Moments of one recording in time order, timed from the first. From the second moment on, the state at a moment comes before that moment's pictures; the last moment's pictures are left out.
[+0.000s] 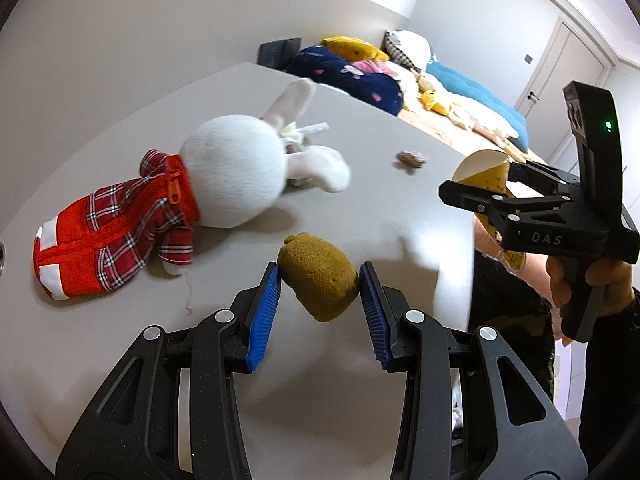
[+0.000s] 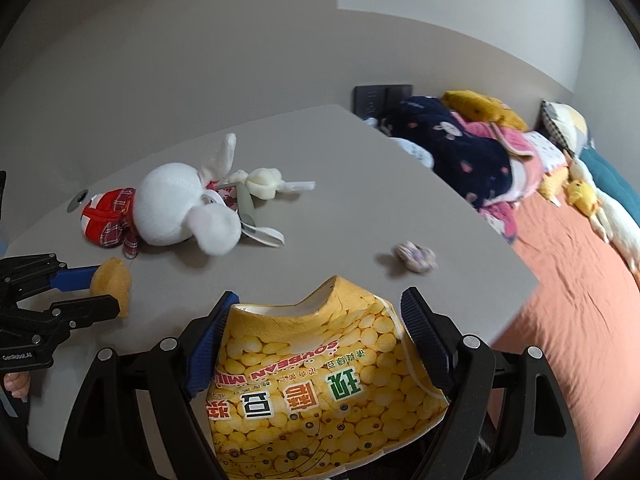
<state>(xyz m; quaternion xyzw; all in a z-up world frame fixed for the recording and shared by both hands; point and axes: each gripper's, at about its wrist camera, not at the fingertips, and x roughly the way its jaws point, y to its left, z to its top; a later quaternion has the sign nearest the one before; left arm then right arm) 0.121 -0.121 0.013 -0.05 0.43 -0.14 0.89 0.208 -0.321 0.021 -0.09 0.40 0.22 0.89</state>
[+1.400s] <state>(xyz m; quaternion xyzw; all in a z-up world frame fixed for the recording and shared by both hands) 0.044 -0.295 0.044 0.06 0.40 -0.32 0.86 0.023 -0.503 0.074 0.02 0.37 0.03 0.93</state>
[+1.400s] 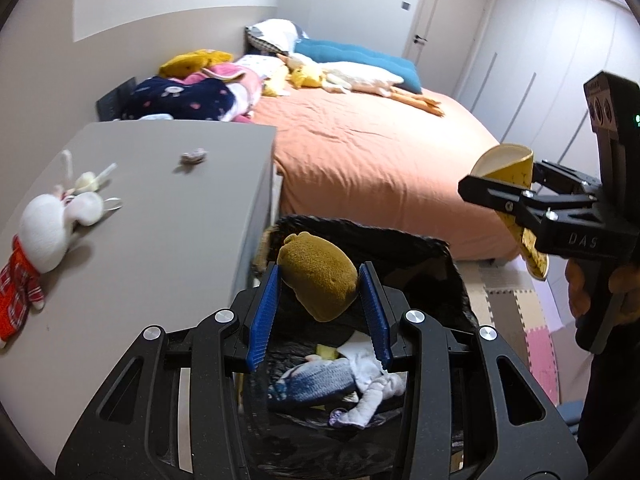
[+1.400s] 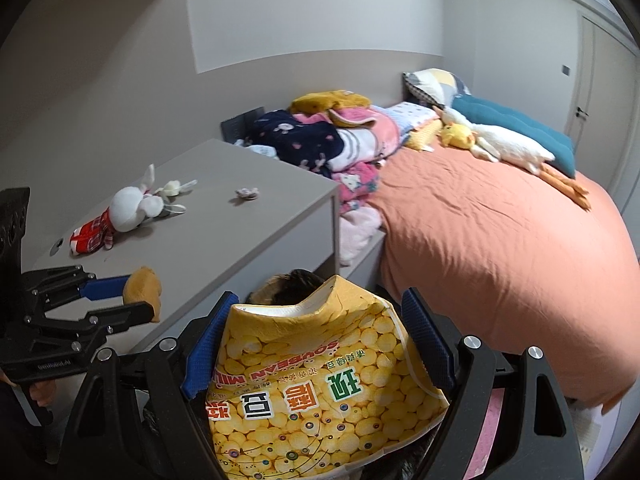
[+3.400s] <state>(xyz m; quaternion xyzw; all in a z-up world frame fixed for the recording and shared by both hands) 0.091 -0.195 0.001 0.04 0.47 -0.21 0.86 0.103 -0.436 0.033 0.02 0.41 0.07 0.91</state>
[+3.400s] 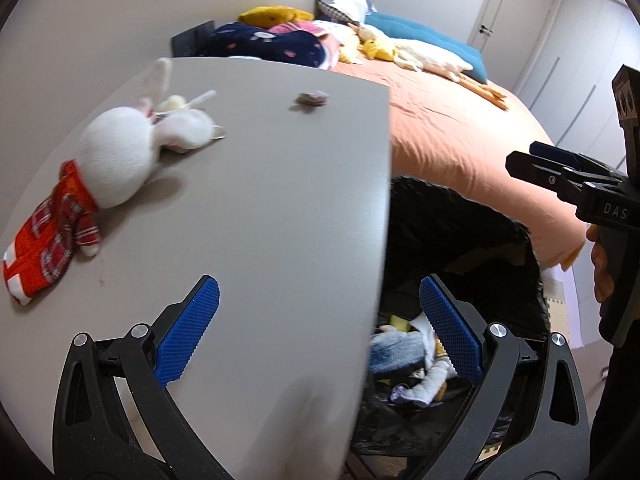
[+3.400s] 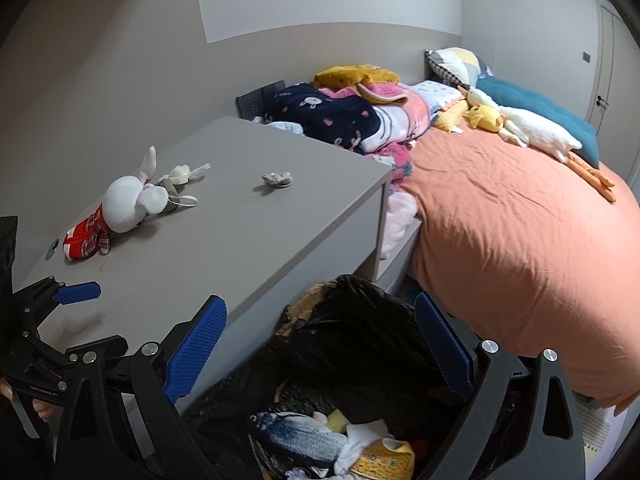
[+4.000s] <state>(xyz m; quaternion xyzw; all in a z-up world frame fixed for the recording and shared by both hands) 0.128 -0.109 -0.002 0.02 0.45 -0.14 0.88 0.180 -0.384 0.012 0.03 0.43 0.09 0.90</state>
